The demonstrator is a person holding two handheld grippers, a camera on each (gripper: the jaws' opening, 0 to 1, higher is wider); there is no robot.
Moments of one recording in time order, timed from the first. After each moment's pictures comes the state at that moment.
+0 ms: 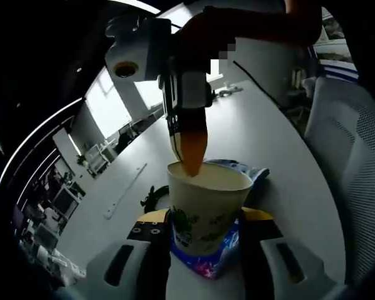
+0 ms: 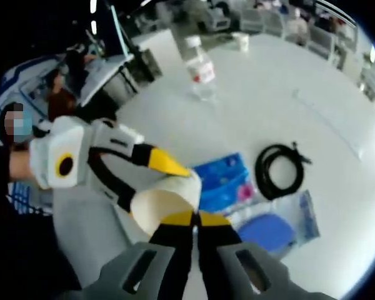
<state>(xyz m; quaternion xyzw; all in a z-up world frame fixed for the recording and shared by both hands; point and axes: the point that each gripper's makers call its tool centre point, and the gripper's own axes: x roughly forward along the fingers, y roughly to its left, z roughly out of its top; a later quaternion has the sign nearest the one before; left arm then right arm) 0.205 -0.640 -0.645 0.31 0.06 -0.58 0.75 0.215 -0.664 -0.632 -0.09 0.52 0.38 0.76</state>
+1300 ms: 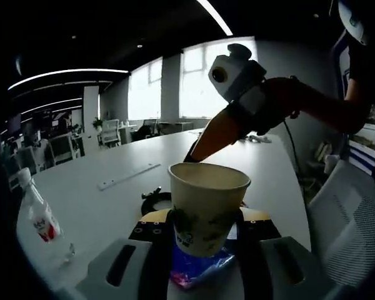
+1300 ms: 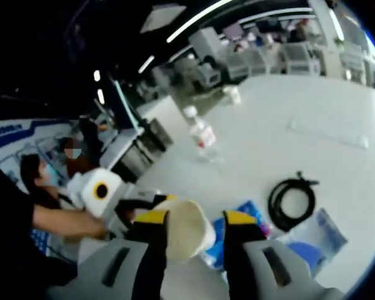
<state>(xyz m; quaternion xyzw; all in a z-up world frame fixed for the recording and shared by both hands) 0.224 -0.630 -0.619 0.06 0.12 -0.55 0.82 0.242 -0.645 -0.582 0.11 0.36 0.39 0.84</state>
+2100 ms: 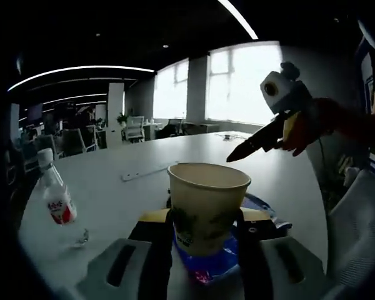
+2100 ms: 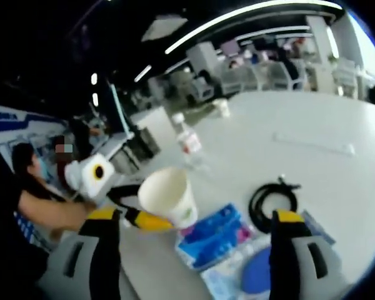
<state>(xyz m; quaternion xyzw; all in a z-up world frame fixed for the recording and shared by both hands) 0.258 -0.608 -0.628 0.01 0.13 -0.47 0.87 0.244 -0.670 -0.595 0.09 0.31 0.37 0.87</state>
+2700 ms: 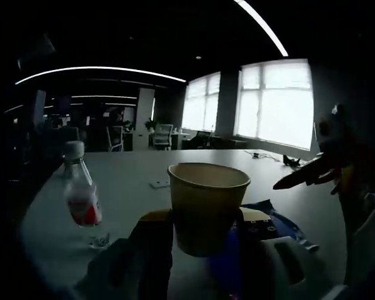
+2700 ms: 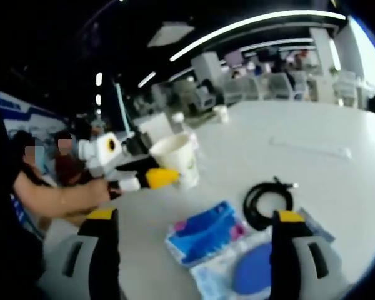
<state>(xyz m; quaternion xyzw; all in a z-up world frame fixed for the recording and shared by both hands) 0.317 -0.578 -0.618 -0.04 0.10 -0.38 0.92 0.234 -0.681 -0.615 0.07 0.27 0.37 0.88</state>
